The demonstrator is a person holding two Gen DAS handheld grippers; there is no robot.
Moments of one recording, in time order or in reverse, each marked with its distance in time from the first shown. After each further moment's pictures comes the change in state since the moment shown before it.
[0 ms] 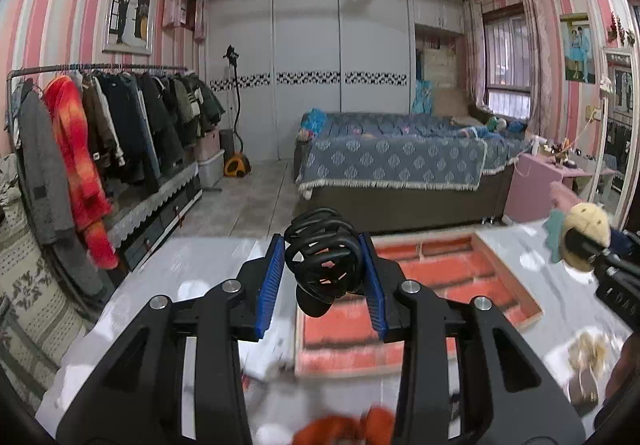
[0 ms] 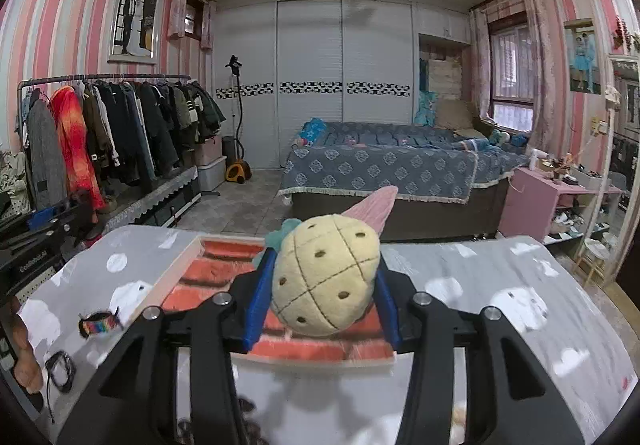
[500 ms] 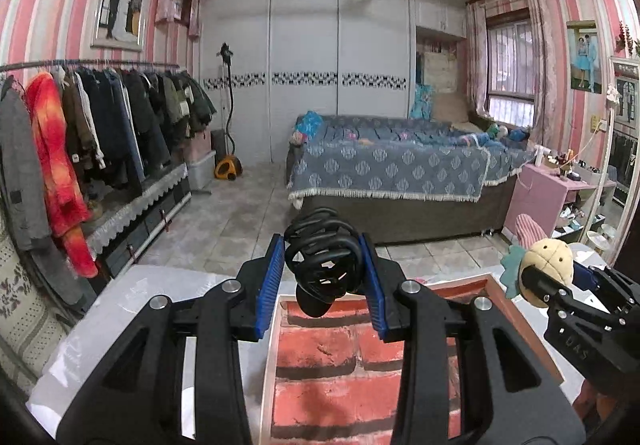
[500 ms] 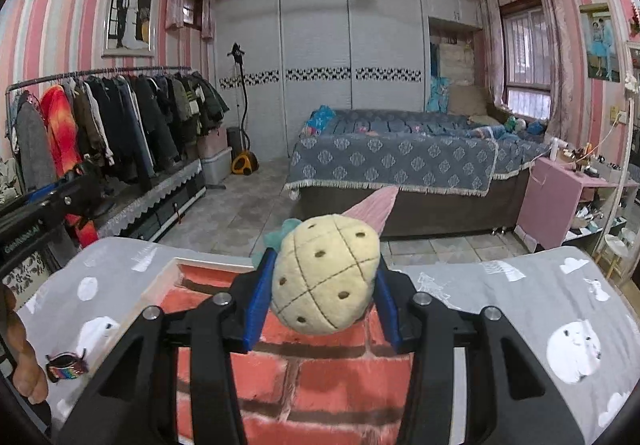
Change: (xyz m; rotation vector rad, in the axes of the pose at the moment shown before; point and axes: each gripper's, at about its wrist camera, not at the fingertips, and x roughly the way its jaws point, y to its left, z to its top) left arm 0.114 -0.014 0.033 -0.023 0.026 -0.022; right arm 0.130 -0.008 0.016 0.023 0.070 0.033
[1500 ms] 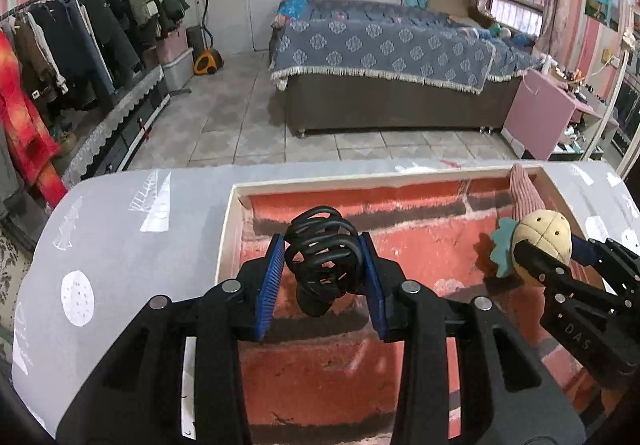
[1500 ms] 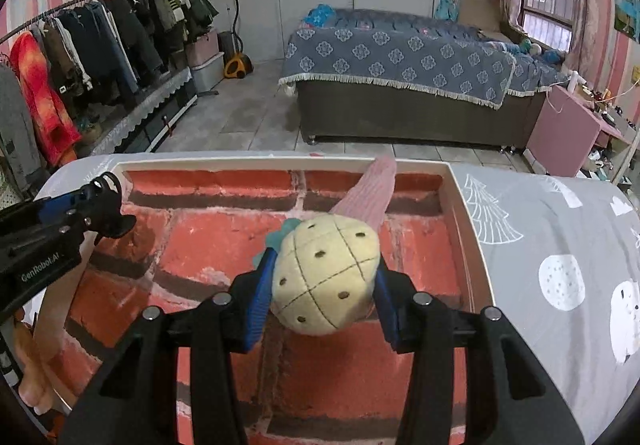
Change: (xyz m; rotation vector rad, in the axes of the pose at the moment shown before) left arm 0.123 0.001 -0.063 0.041 0.438 -0.041; right arm 0.110 0.005 -0.047 -0.009 0.373 -0.013
